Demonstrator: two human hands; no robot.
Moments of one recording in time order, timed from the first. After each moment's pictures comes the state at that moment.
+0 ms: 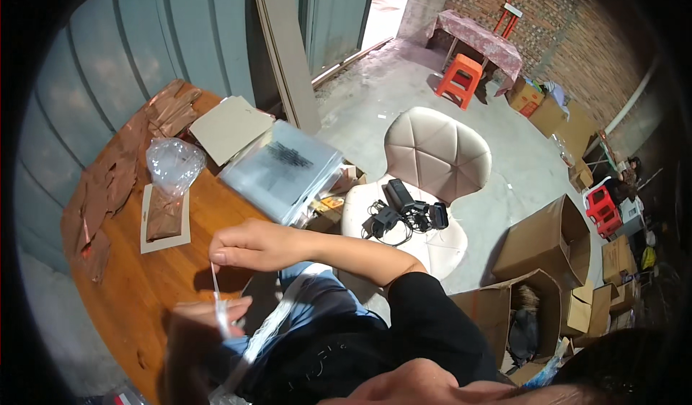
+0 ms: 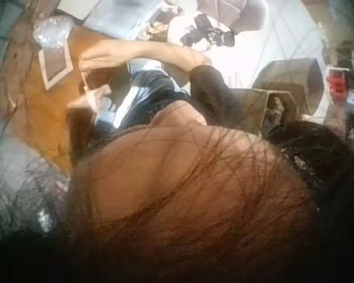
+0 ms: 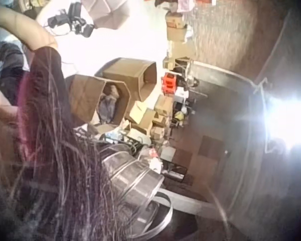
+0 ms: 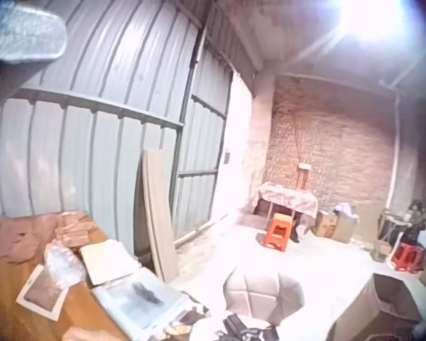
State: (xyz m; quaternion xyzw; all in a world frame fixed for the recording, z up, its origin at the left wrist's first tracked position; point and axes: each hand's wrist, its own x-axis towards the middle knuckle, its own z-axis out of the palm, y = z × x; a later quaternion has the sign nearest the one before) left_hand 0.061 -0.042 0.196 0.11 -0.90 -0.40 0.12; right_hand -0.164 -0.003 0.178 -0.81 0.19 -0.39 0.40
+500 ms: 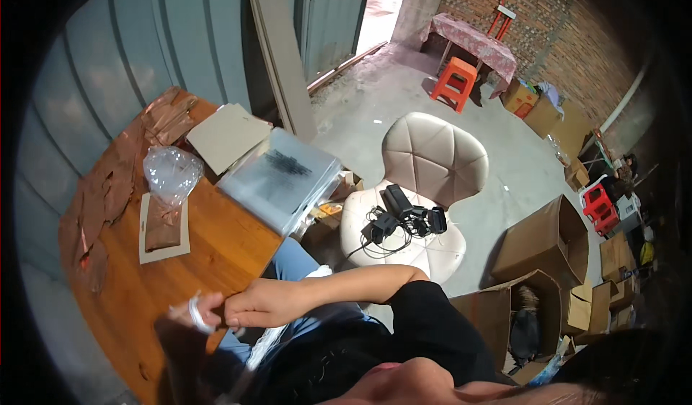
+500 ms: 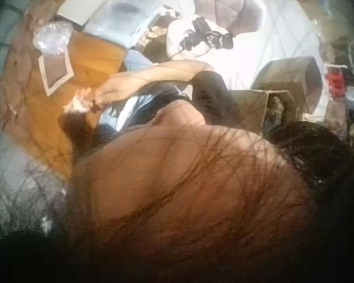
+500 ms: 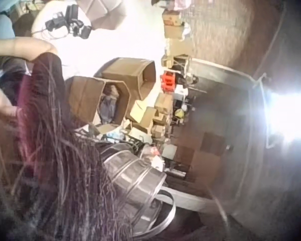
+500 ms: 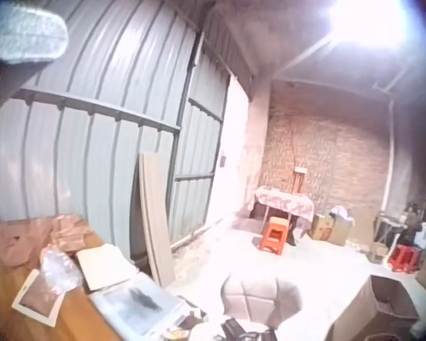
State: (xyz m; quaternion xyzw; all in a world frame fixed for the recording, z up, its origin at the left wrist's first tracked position) left_hand 0.081 -0.037 0.146 0.33 -0.67 -0.55 0.38; right_hand -0.137 0.006 0.148 -0.79 0.22 -0.37 0.44
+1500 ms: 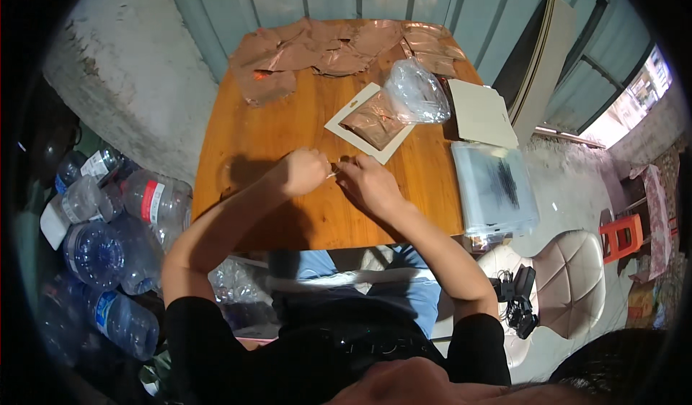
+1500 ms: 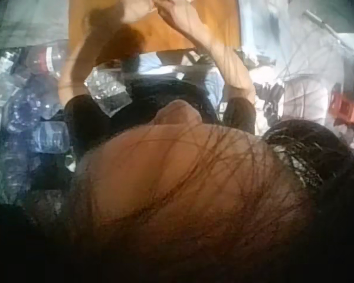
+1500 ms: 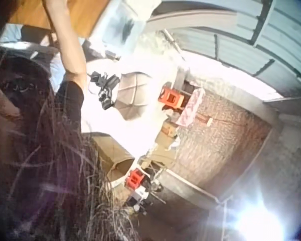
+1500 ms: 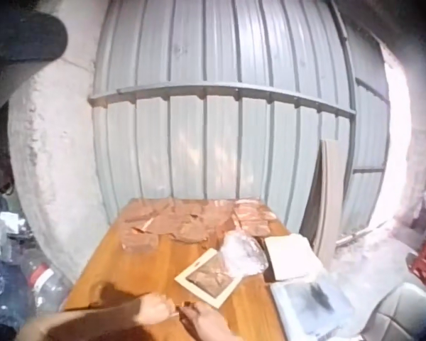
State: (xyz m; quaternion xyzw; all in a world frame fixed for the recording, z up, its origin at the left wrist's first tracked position) left_hand 0.170 -0.130 0.103 0.34 -0.92 0.22 -0.02; right_hand -0.035 -0.125 0.081 -0.87 0.33 -0.36 0.09
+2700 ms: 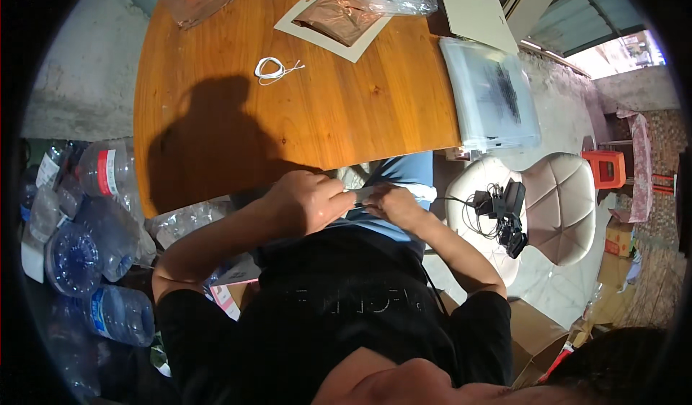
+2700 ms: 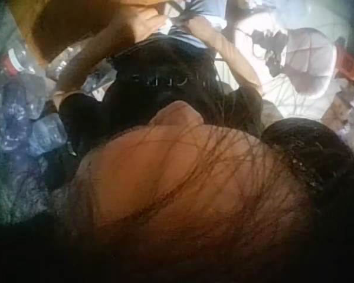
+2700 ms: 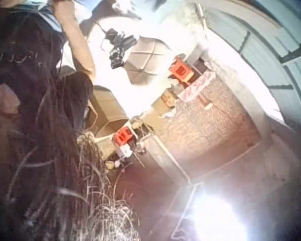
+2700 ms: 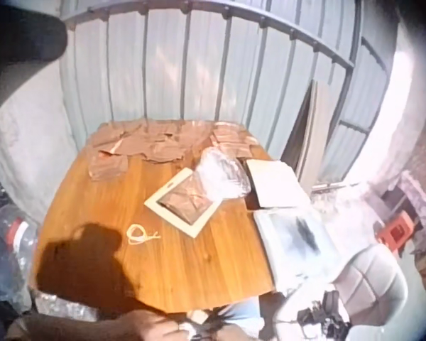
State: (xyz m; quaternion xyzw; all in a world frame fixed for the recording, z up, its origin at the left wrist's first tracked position) left_hand 0.096 0.007 0.100 0.25 -0.94 -0.16 0.17; right_hand -0.155 0.029 -0.053 -0.89 0.36 -0.07 0.26
